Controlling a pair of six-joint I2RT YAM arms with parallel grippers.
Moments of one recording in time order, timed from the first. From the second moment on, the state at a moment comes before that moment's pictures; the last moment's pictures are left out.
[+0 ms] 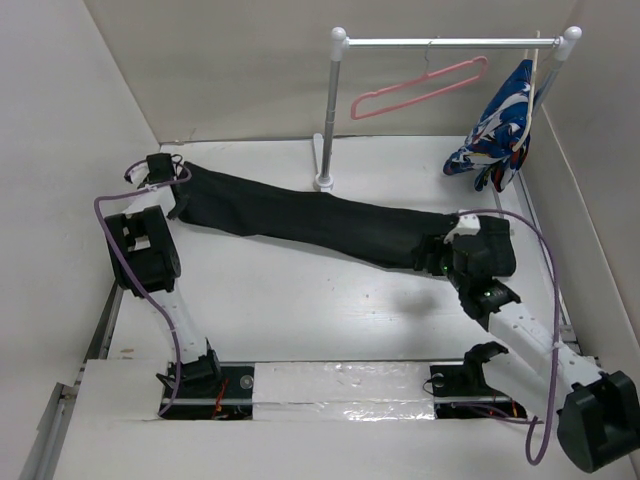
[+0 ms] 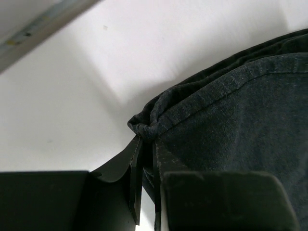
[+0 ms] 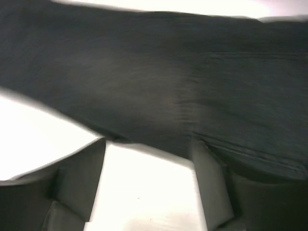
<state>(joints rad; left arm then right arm) 0.25 1.98 1.38 -0.35 -0.31 -0.68 0.38 0.87 0.42 0.01 0.17 0.32</state>
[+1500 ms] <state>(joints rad) 0.29 1.38 0.92 -0.63 -0.61 -0.74 -0.76 0.92 0.29 -0.07 -0.25 0.44</state>
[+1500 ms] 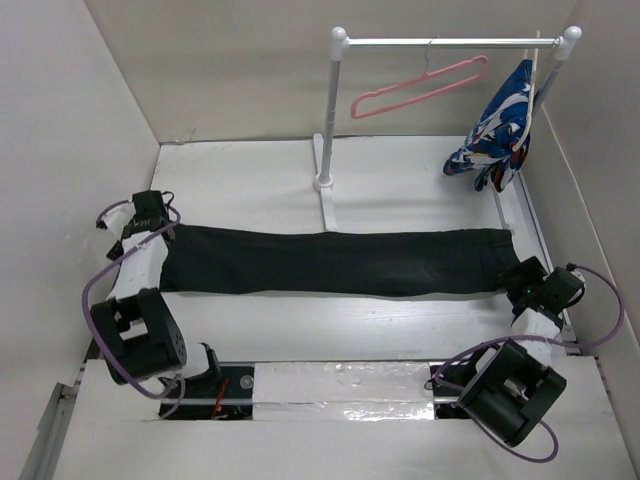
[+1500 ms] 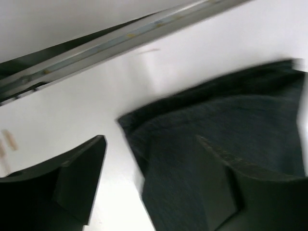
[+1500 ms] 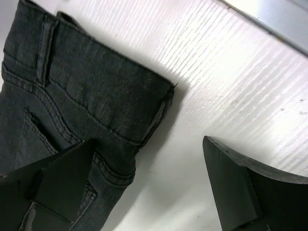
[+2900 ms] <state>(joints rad) -0.98 1.28 0.46 -0.03 -0.50 -0.96 0.70 0.66 0.94 -0.31 0.47 0.32</state>
